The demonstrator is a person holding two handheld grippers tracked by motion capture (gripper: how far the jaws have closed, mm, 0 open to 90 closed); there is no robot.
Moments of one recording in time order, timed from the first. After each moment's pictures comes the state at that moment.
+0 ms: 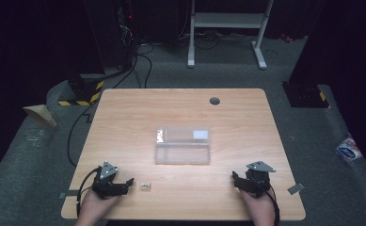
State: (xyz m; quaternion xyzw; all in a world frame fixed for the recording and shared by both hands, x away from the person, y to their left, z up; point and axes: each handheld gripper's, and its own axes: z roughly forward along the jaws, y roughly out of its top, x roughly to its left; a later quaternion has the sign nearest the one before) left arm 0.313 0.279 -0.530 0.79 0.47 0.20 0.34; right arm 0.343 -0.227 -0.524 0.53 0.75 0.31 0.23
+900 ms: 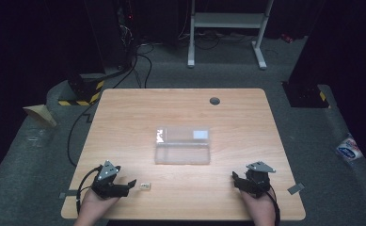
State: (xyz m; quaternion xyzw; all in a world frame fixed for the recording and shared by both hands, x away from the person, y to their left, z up) left arm 0.304 0.271 -0.510 0.81 0.42 0.18 0.38; right arm 0.341 -0.227 -0.524 0.53 0.76 0.32 0.23
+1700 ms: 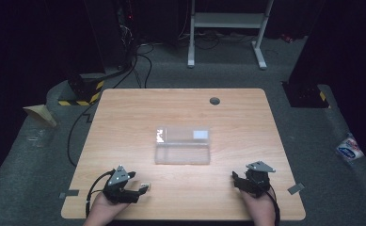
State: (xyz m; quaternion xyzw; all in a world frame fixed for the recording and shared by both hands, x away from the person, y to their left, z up) left arm 0.298 0.242 -0.516 0.82 0.38 0.13 0.40; right arm 0.342 -0.227 -0.524 0.53 0.75 0.32 0.23
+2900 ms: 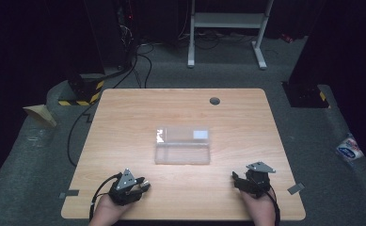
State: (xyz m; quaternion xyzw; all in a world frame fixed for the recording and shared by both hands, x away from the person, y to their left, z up) left arm 0.295 0.225 -0.527 0.84 0.35 0.17 0.39; right arm 0.341 -0.227 -0.524 0.53 0.75 0.32 0.23
